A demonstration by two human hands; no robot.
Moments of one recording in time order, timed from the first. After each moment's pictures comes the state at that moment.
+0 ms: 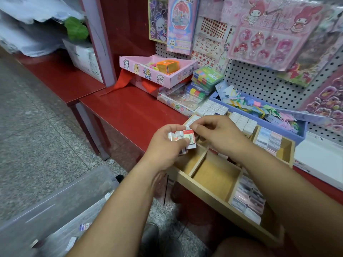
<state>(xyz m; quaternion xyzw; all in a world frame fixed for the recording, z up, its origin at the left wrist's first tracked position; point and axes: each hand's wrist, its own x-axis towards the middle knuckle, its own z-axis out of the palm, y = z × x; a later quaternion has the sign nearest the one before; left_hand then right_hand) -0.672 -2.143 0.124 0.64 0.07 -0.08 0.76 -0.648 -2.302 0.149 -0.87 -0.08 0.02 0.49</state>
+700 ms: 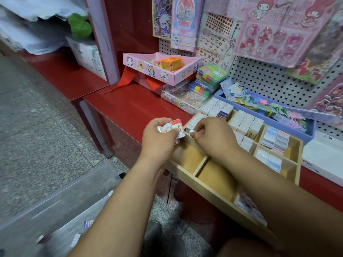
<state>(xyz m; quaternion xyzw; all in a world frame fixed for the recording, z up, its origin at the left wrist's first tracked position) -0.665 -2.130 0.119 0.66 0.16 0.03 0.74 -0.625 -2.284 0.114 -0.98 -0.03 -0.05 0.21</state>
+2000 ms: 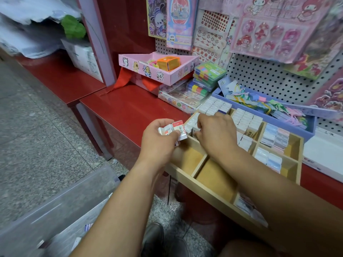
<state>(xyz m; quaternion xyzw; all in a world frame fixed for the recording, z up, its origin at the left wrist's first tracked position) -0.661 -2.131 0.111 0.69 0.12 0.02 0.71 -0.619 -2.290 0.109 -0.99 -0.07 -0.14 0.02</state>
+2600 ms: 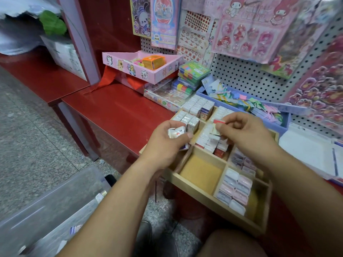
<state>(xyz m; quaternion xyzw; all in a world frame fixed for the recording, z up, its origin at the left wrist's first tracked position) -0.672 -2.167 0.117 0.69 0.01 -0.09 0.72 -0.683 -2.371 0.156 -0.84 0.06 -0.04 0.54</state>
